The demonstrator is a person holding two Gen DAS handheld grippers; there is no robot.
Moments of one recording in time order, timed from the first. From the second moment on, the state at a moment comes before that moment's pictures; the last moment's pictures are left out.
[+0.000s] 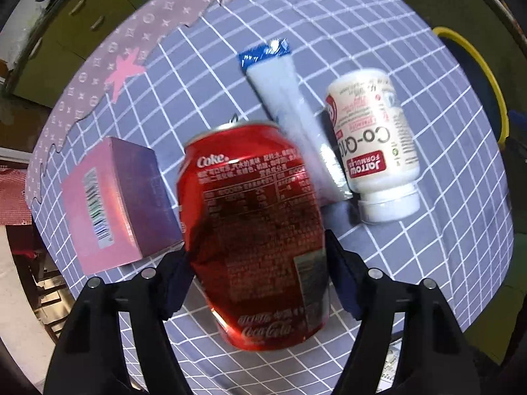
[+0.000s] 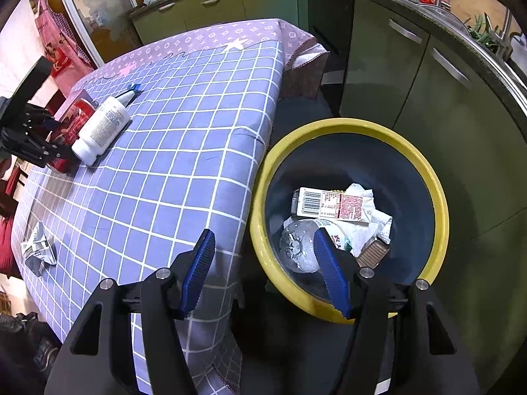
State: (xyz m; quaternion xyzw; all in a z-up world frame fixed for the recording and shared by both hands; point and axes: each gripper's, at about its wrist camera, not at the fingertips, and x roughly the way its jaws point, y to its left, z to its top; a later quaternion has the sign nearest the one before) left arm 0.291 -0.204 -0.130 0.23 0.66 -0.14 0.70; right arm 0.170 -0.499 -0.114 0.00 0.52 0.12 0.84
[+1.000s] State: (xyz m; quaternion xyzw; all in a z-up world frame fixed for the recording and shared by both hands) left arm 0.216 -0.202 -0.026 0.24 0.58 -0.26 0.73; right arm 0.148 -0.513 -0.081 0.01 0.50 0.10 0.86
